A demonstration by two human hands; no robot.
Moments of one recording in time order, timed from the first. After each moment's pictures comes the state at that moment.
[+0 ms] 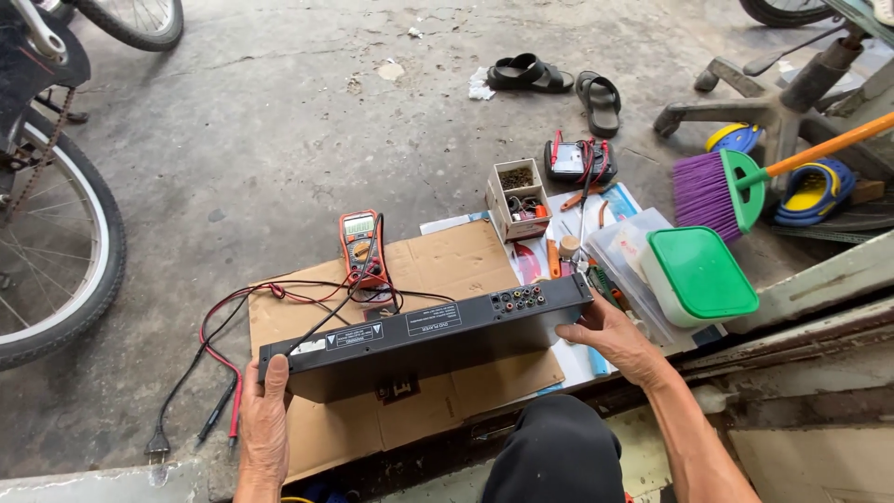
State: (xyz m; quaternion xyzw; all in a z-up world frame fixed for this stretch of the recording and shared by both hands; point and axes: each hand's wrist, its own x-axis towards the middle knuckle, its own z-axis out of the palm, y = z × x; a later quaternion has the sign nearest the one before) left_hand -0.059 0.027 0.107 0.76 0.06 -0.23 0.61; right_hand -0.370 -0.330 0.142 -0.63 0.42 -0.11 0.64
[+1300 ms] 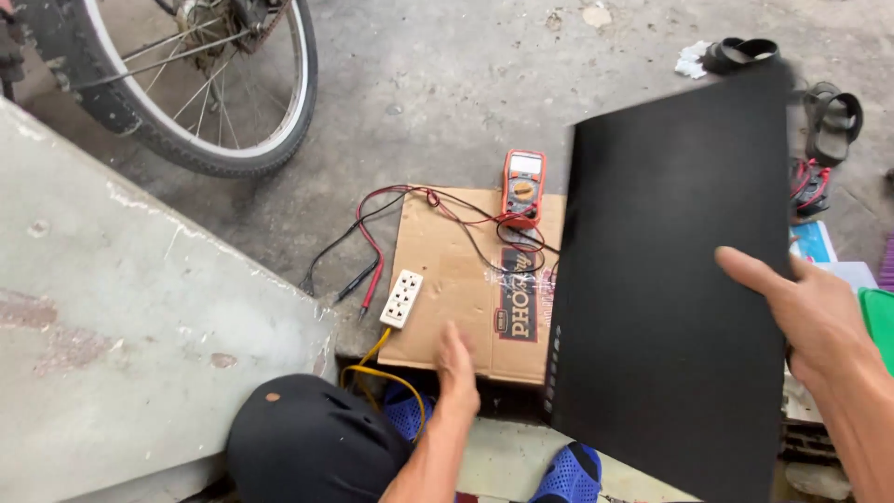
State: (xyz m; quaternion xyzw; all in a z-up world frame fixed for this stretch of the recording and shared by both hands) left_hand -0.121 0.019 -0.107 0.67 0.29 -0.26 0.64; right_hand -0.242 -0.207 0.283 -0.66 0.55 -0.15 0.48
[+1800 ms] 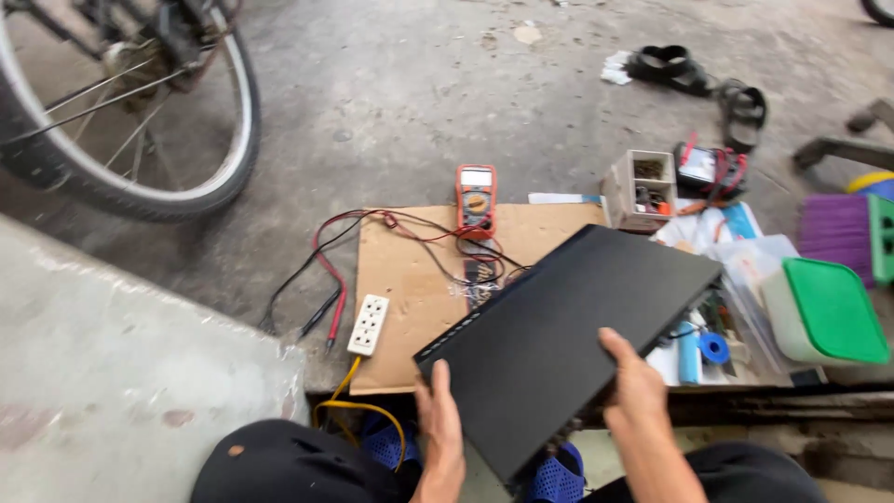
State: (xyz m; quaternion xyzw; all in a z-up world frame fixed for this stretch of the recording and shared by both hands) left_hand -0.173 0.055 0.029 0.67 0.25 -0.29 0.64; right_hand -0.276 -0.159 0.077 -0.30 0.63 -0.33 0.63
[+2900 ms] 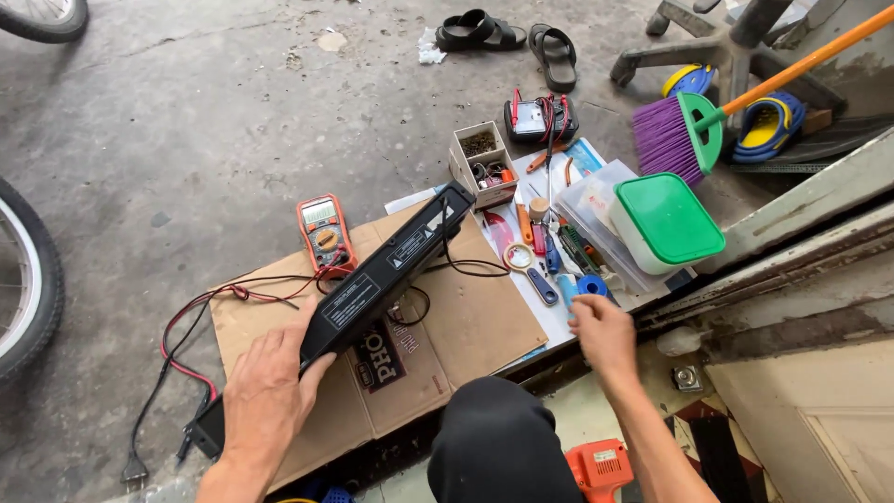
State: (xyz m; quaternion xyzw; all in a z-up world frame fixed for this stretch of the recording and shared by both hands) left_hand -0.052 0.003 0.122 0.86 -0.49 0.10 0.08; right_hand -0.387 -0.271 0.109 -0.56 0.65 -0.23 0.45
